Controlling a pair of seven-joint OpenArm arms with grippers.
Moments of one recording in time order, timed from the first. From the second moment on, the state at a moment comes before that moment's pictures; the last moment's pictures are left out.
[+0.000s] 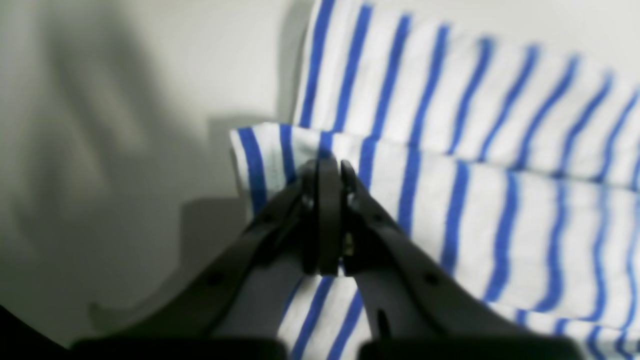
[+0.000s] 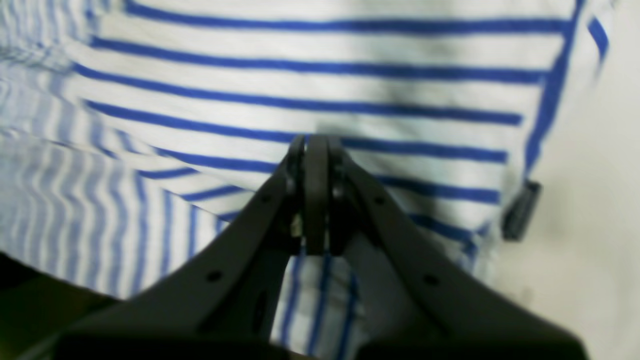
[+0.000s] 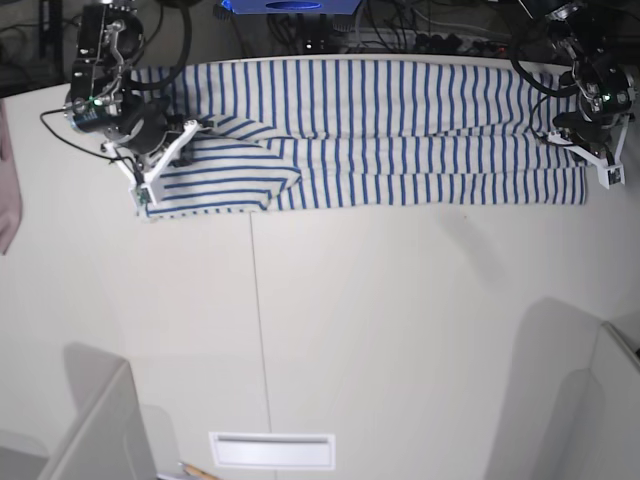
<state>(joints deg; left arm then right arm) 16.3 -12.8 -42.1 90.2 -12.6 -19.1 48.8 -19.1 8.5 10.5 107.7 21.6 16.4 -64.2</state>
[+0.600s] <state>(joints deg) -1.4 -14.2 -42.3 74.6 -3.7 -18.8 46.3 0.7 8.6 10.7 81.6 21.0 17.3 -58.9</state>
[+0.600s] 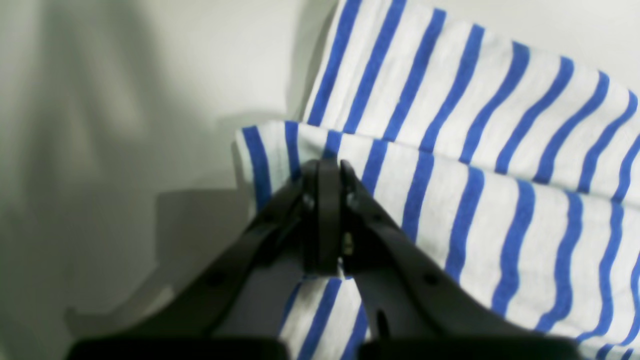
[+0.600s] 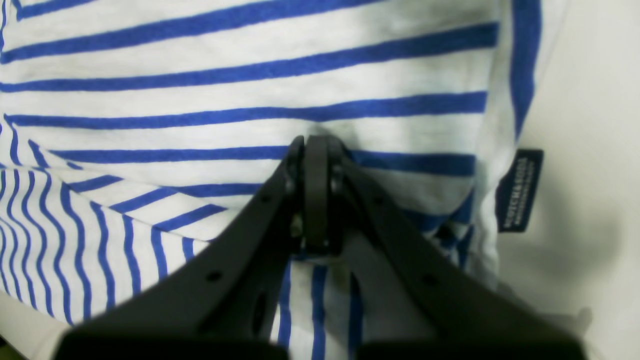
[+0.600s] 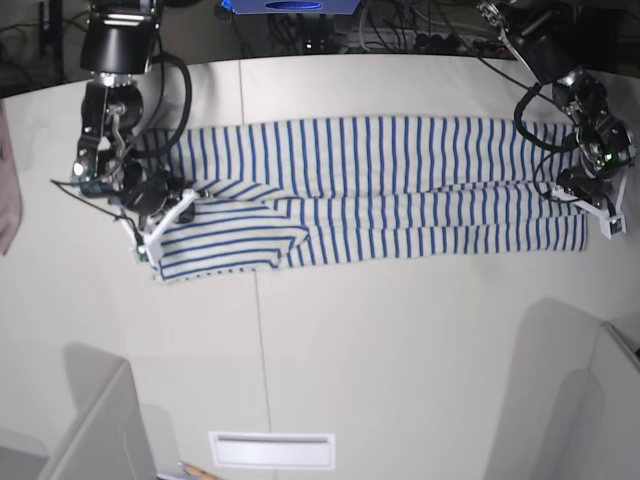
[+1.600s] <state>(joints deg) 10.6 -22.1 -52.5 91.3 -32.9 -18.9 58.6 -20.6 5.0 10.1 110.0 18.3 16.4 -56.8</state>
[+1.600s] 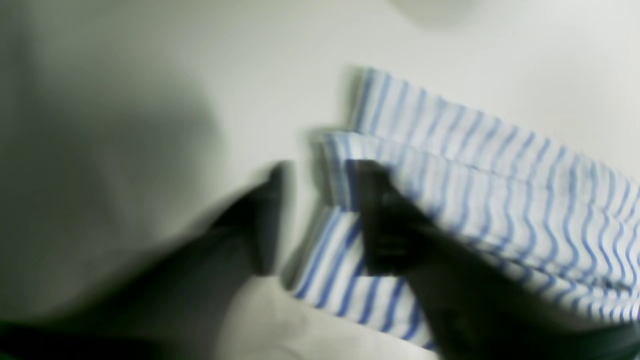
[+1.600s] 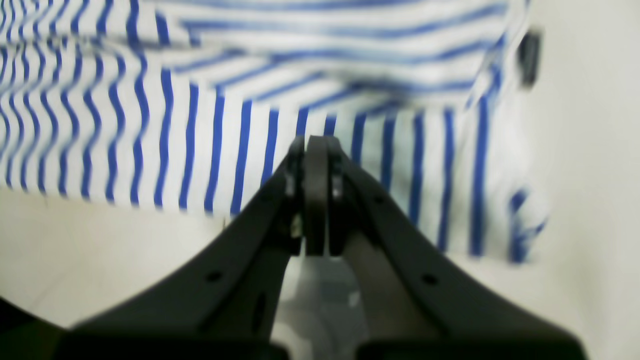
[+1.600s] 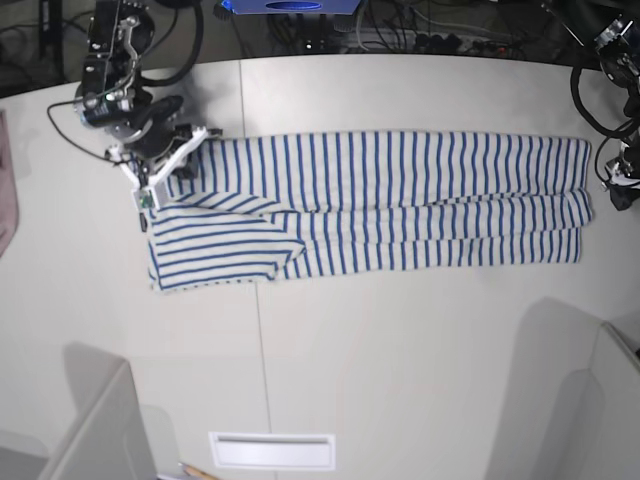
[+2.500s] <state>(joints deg) 2.8 -25.0 -42.0 63.3 -31.8 -28.5 45.7 -22.7 5.0 10.1 109.9 18.4 16.3 -54.1</state>
